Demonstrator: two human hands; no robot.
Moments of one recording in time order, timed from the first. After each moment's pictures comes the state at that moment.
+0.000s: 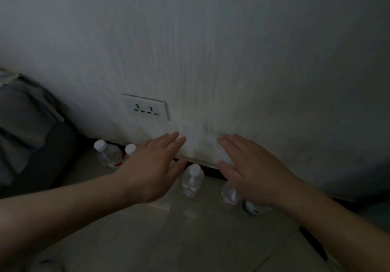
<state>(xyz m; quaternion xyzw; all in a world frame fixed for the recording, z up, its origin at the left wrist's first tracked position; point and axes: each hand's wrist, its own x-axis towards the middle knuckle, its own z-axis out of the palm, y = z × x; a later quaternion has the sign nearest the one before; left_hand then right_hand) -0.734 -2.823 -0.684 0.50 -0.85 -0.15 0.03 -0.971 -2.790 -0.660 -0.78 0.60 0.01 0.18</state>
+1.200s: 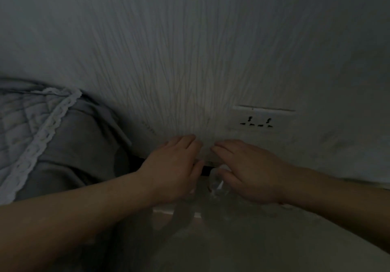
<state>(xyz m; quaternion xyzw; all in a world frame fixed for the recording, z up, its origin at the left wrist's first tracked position) -0.514 -2.953 -0.740 0.42 -0.90 -0.10 0.02 -0.717 -2.910 -0.724 -0.83 0.54 0.03 0.13</state>
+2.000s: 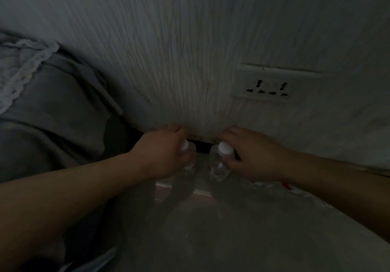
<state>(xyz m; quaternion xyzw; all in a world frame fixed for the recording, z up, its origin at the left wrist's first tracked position) -0.514 -2.960 -0.802 0.49 -0.86 -0.12 -0.04 -0.747 -2.926 -0.804 -0.82 0.53 -0.03 0.20</state>
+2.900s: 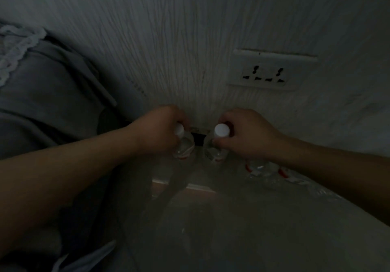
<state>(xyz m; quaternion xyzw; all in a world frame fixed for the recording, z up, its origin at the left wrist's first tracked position) -0.518 -2.983 -0.785 0.46 -0.86 -0.22 0.02 -0.742 -2.938 -0.806 -0.76 0.60 -0.15 0.21</state>
